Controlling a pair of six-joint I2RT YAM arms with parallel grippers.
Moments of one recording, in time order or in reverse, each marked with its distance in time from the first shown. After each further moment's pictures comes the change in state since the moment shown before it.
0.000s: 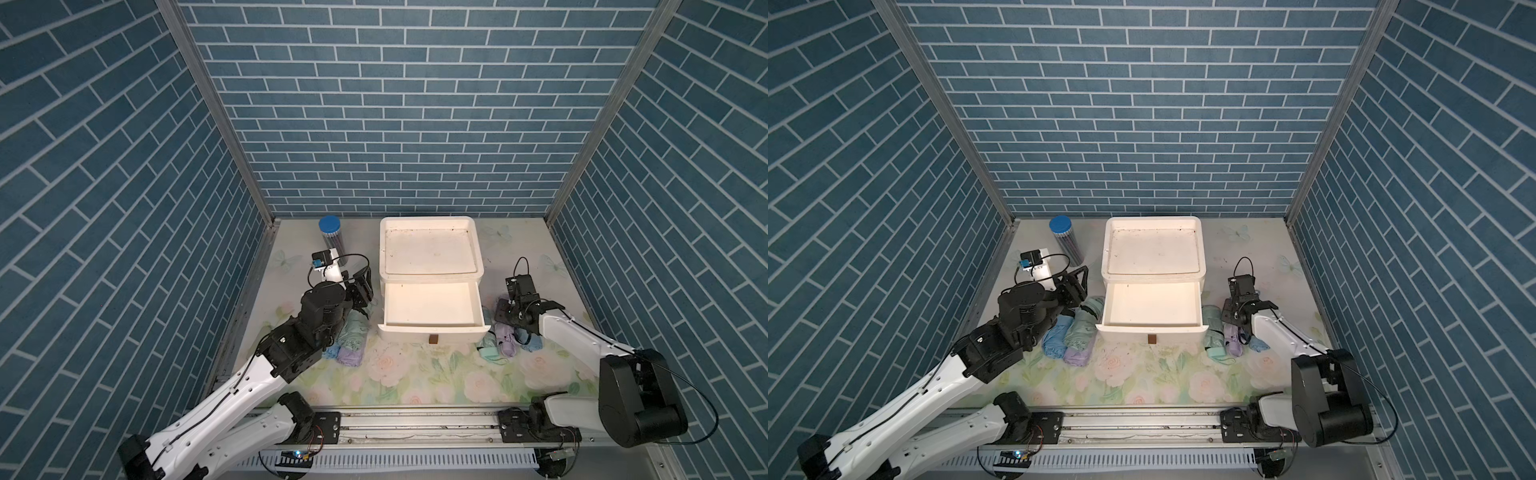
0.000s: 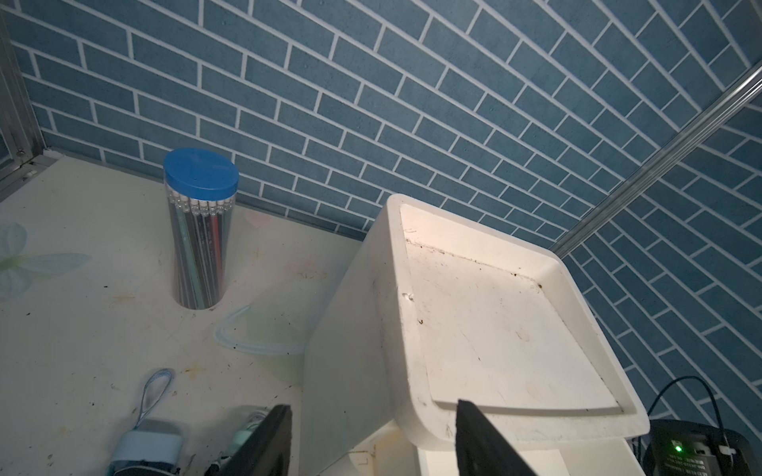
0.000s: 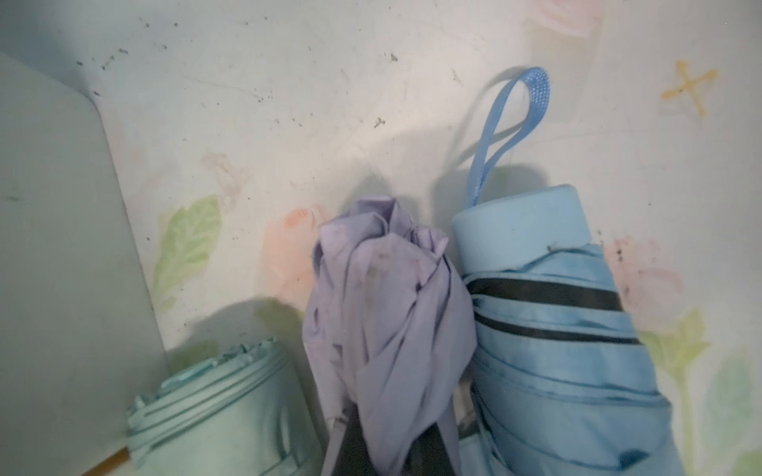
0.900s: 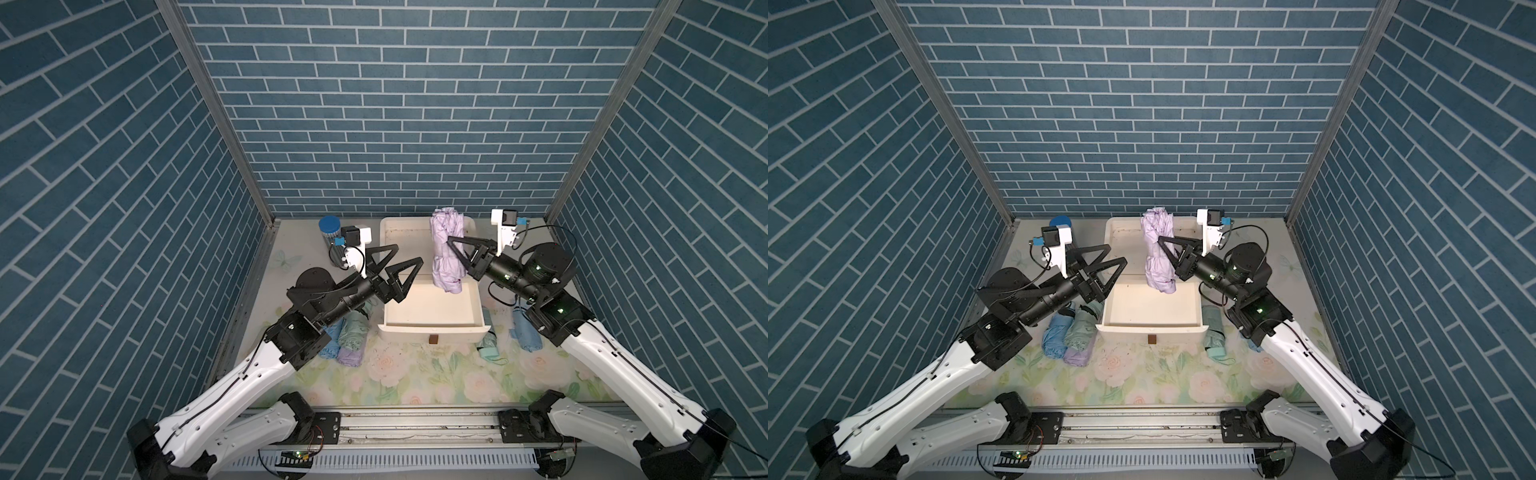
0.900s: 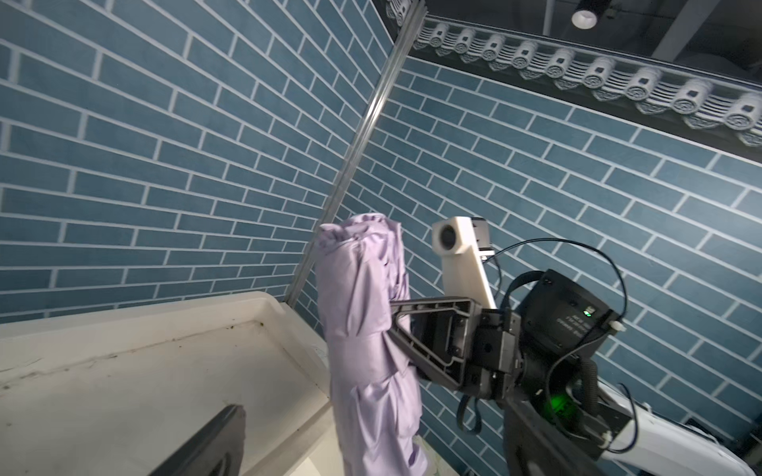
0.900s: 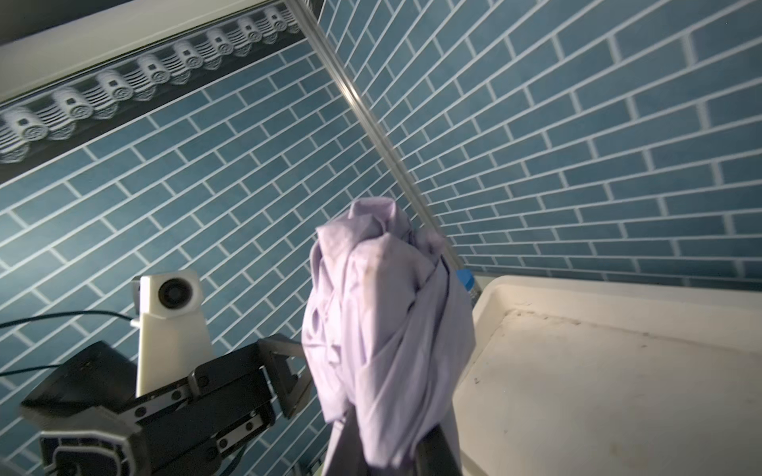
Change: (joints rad) left arm 0.000 0.124 0.103 0.484 0.689 0.076; right arm 0.391 -0.257 0.309 0.664 -0.579 0.216
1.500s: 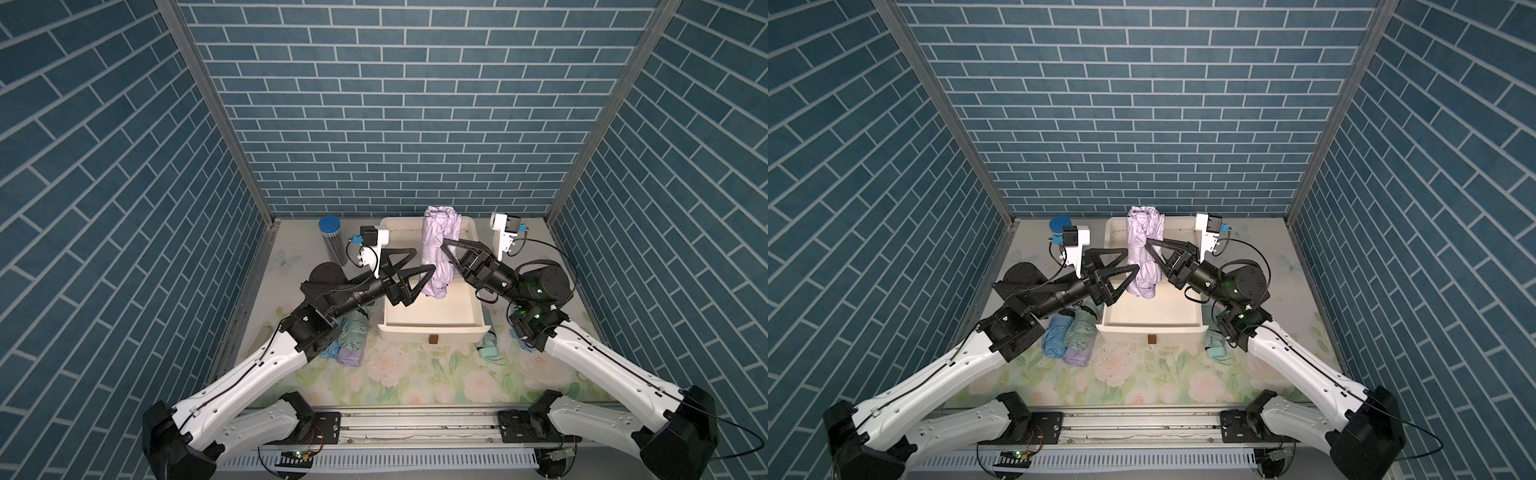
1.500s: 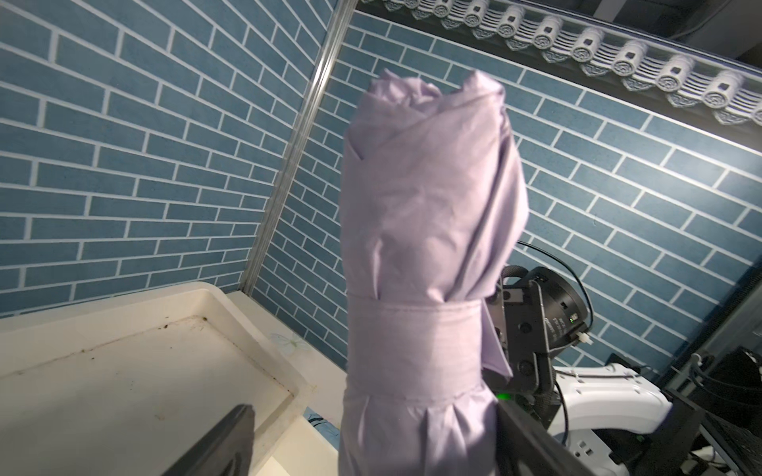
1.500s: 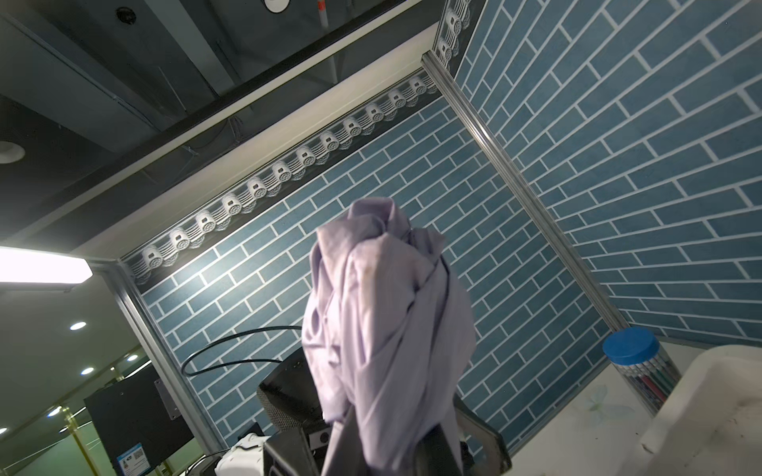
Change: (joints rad) left arm 0.000 0.082 0.003 0.070 0.177 0.005; right arm 0.084 0.056 -0.106 0.550 -0.074 0.260
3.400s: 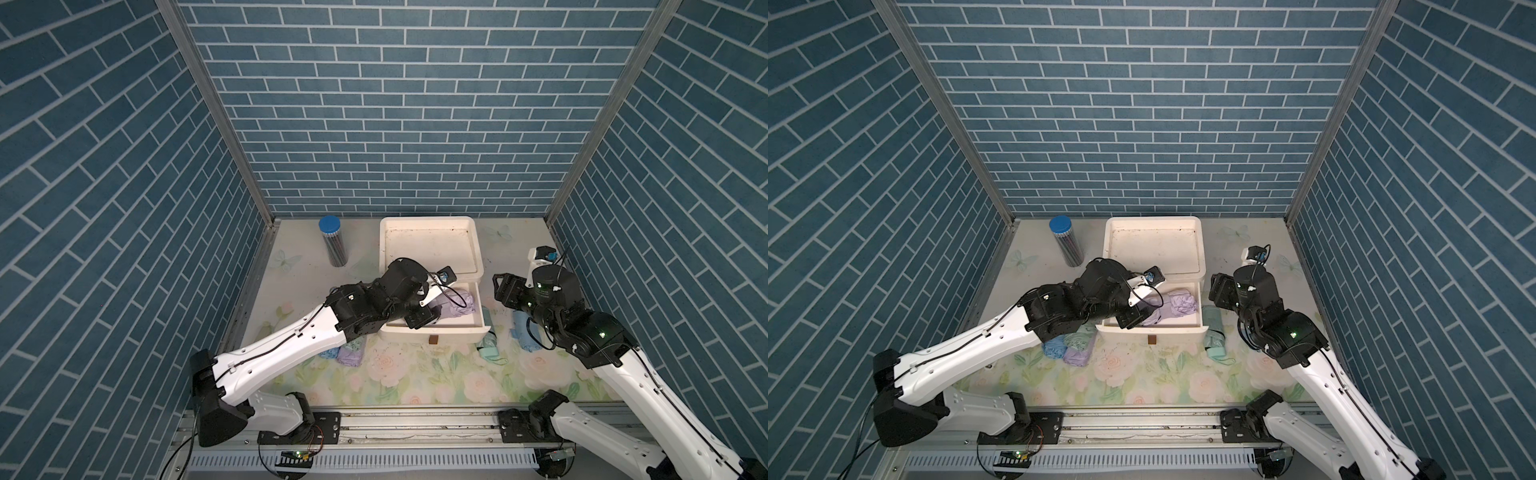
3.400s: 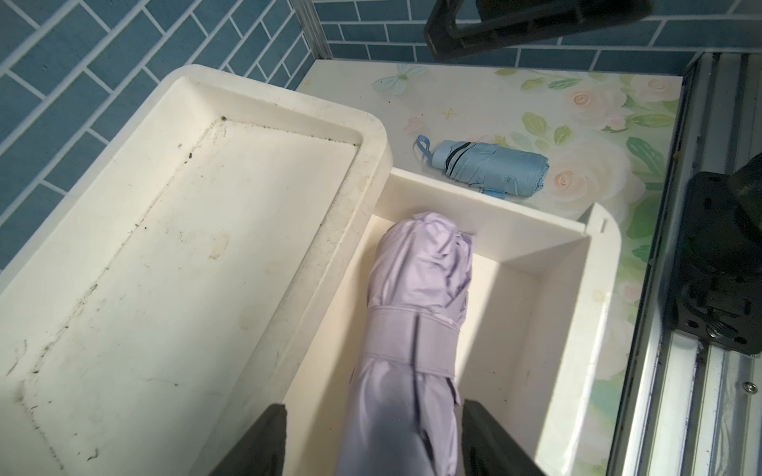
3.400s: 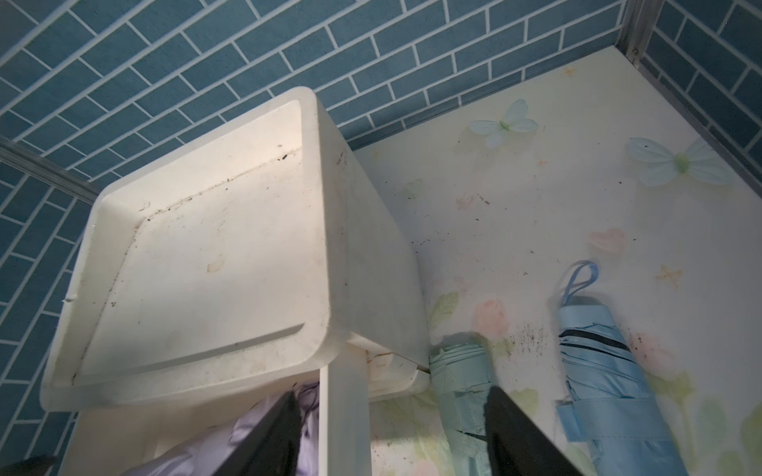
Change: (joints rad) left arm -0.266 0.302 0.405 -0.922 -0.519 0.766; right arm -0.123 -0.260 0.178 -1.534 0.760 -0.329
